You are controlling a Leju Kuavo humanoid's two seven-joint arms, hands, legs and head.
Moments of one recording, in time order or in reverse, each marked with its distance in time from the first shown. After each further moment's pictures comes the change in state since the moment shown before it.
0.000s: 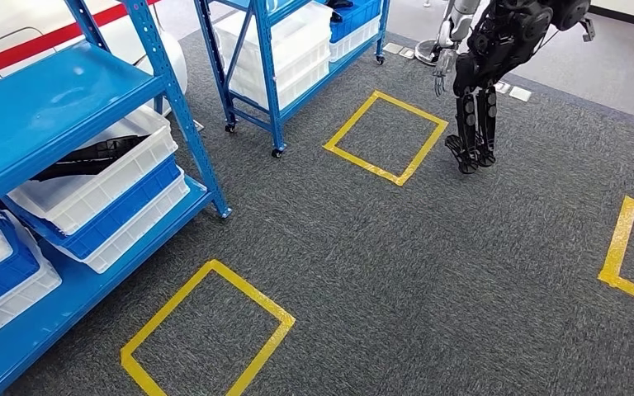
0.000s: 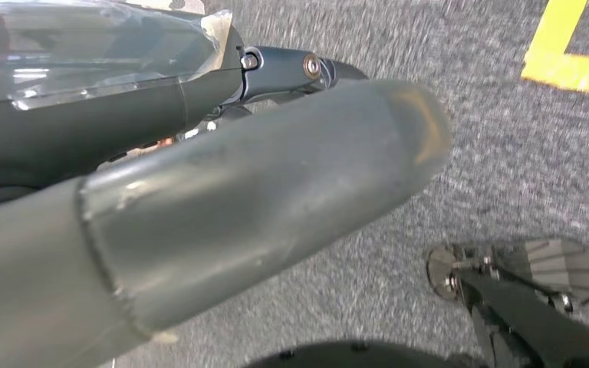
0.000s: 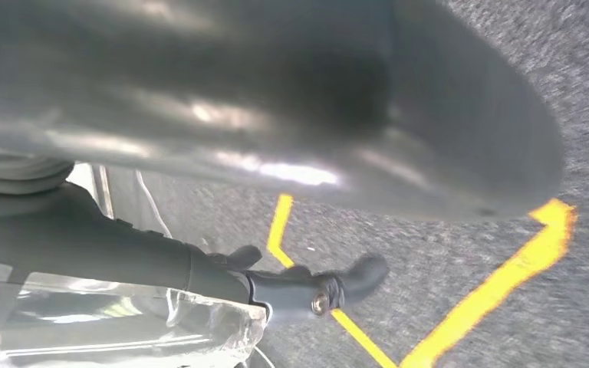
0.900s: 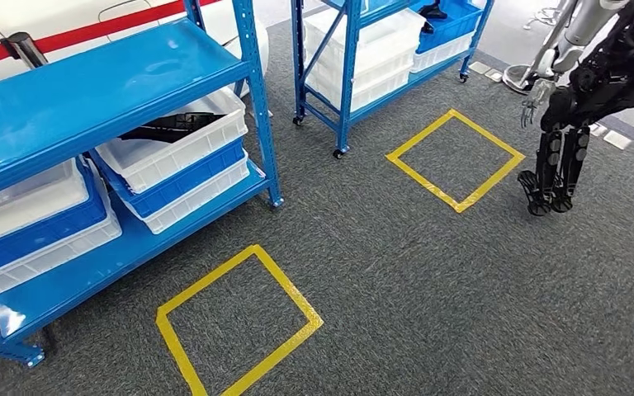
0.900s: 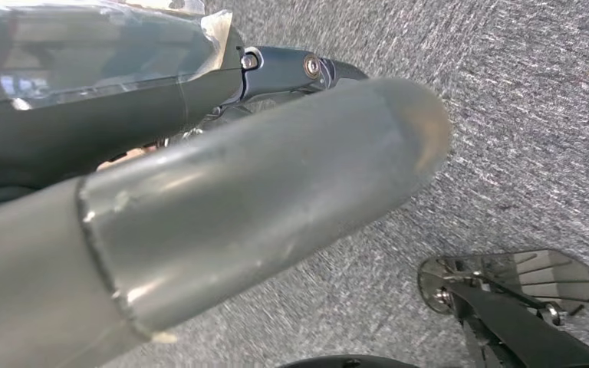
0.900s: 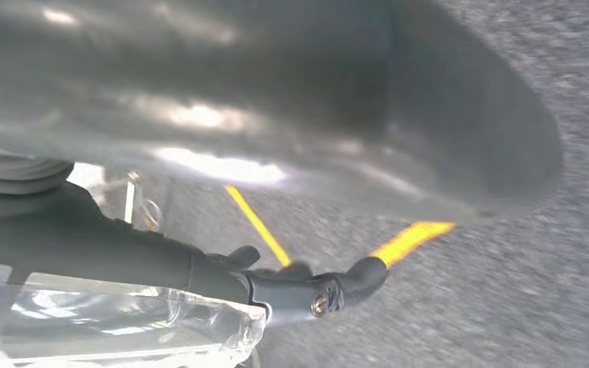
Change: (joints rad) left arm -0.002 0.006 0.000 0.000 -0.009 0.001 -0.018; right arm 0.006 -0.004 -0.016 0.000 0.022 -0.001 -0.022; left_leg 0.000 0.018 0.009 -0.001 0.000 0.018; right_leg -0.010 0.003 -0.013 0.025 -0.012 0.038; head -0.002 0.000
